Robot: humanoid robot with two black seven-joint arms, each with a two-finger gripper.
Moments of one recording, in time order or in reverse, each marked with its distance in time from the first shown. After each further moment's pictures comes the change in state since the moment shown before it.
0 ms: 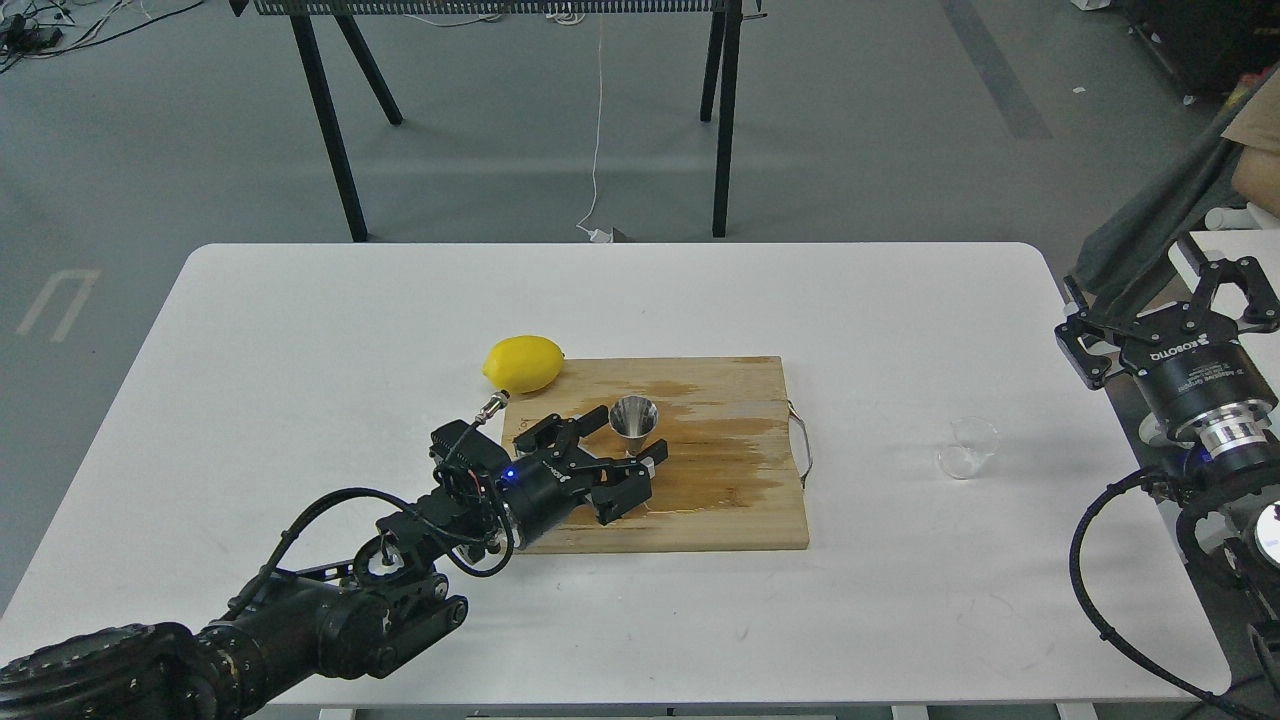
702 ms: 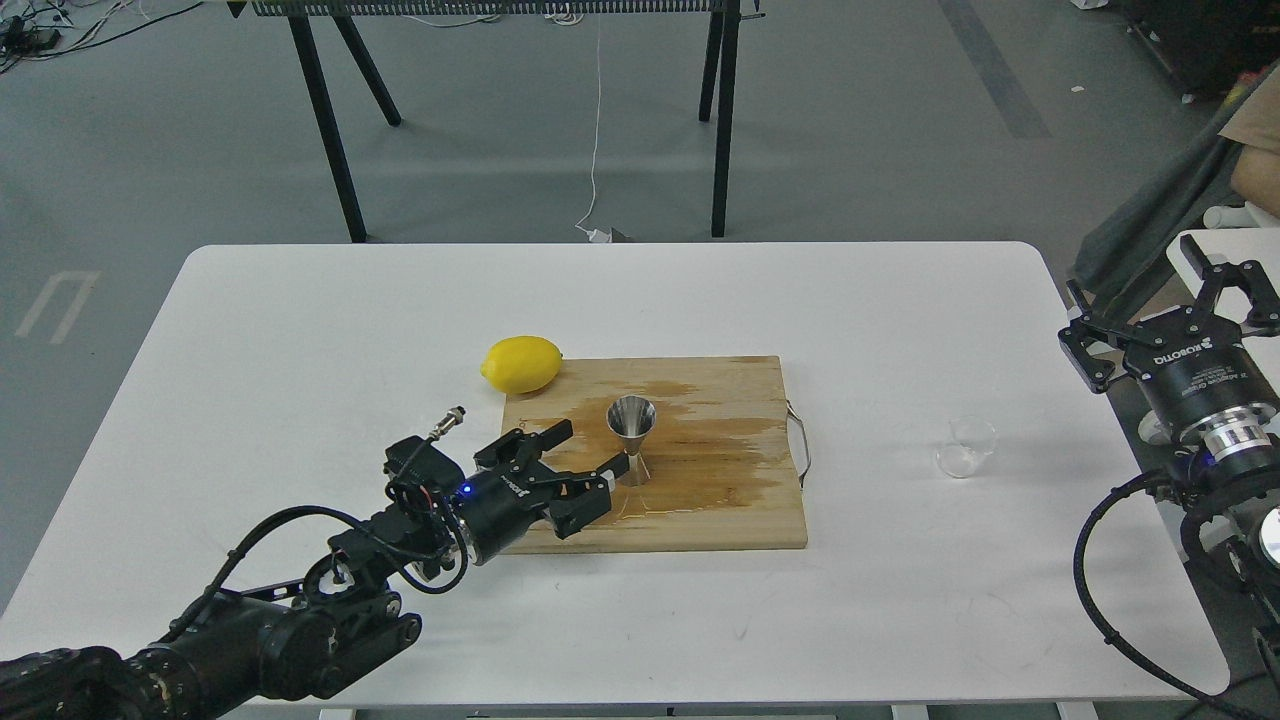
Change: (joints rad) left arm 0.055 0.145 -0.010 -0.137 -0.013 0.000 0.000; right arm -0.007 -0.007 0.000 0.000 0.000 0.000 0.000
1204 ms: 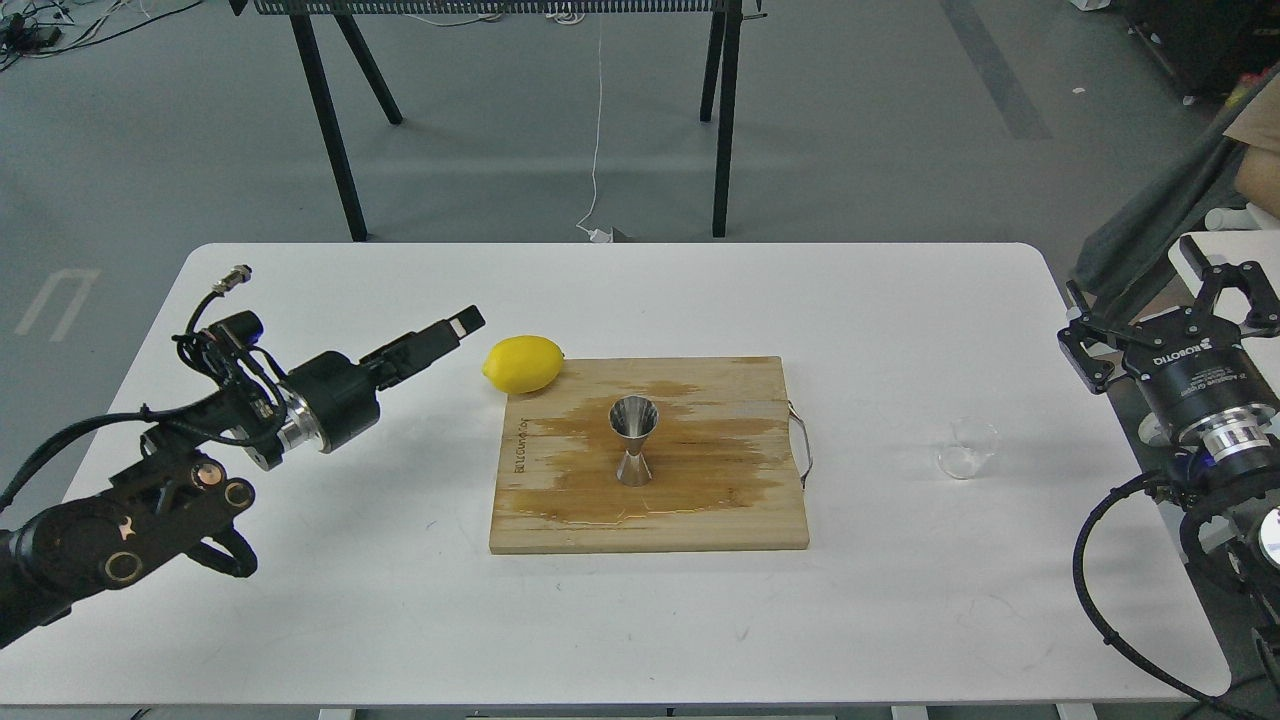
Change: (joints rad) left arm -0.065 0.421 -0.264 -0.332 -0.621 -0.671 0.000; right arm -0.001 0.003 0.001 0.002 0.000 0.000 0.000
